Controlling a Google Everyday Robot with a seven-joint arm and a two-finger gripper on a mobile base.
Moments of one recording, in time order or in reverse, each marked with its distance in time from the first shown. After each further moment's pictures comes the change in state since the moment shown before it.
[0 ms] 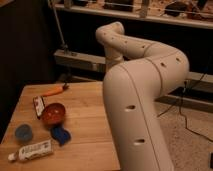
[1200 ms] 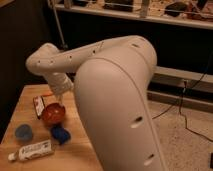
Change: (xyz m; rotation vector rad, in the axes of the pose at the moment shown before) arm 0.200 0.177 -0.007 -0.025 -0.127 -0.675
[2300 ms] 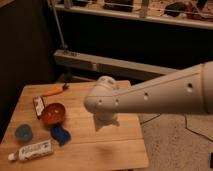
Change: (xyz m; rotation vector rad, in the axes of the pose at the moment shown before) arm 0.197 -0.119 0.037 -0.070 -0.097 0.403
